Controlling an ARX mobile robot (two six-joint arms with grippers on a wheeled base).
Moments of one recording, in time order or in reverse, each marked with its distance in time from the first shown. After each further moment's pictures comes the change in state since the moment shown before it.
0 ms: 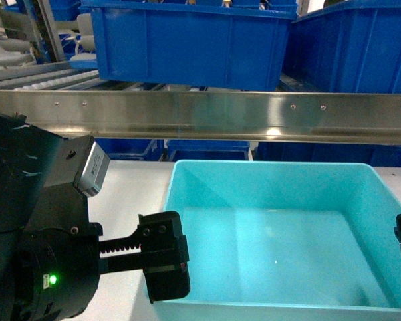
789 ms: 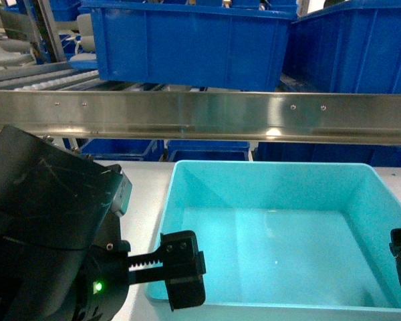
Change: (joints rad) left arm -0.012 0.185 0.072 0.031 -0.014 -0.037; right arm -0.018 0.070 0.021 -0.019 -0.028 0.010
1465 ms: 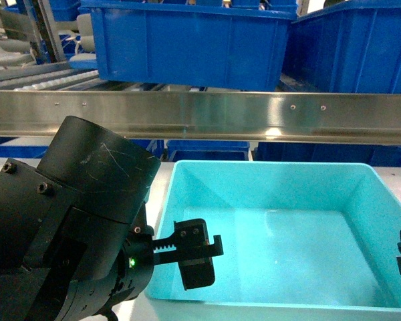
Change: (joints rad) left arm -0.008 0.094 0.108 -0.031 -0.016 -0.007; right arm -0.016 0.038 0.010 0.034 0.002 -0.003
